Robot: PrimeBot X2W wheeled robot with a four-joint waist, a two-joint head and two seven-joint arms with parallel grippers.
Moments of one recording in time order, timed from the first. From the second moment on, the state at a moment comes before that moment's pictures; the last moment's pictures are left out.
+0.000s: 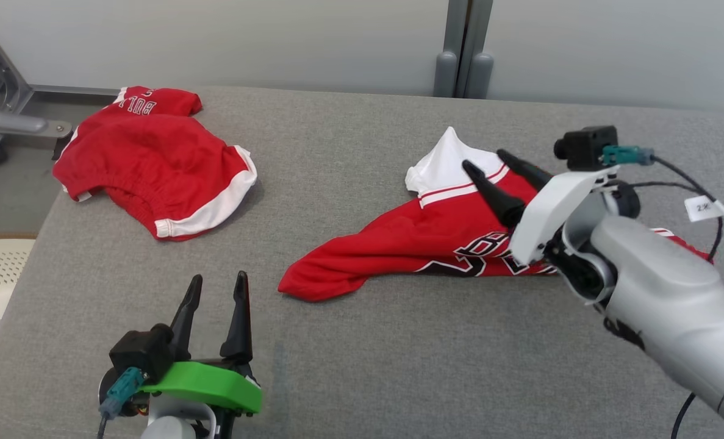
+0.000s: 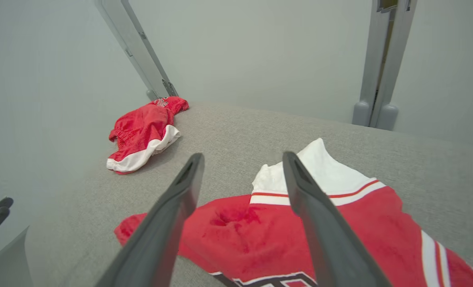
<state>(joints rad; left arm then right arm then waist) -0.11 0.05 -0.17 0.30 -0.38 -0.10 -0.26 -0.84 -0.39 0.98 0.66 1.13 0.13 -0.15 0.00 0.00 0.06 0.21</state>
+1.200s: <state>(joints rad) -0.20 0.05 -0.21 0.26 -0.44 -0.07 -0.26 -1.18 -0.44 0.96 1.18 1.10 0.13 0.07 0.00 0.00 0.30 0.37</state>
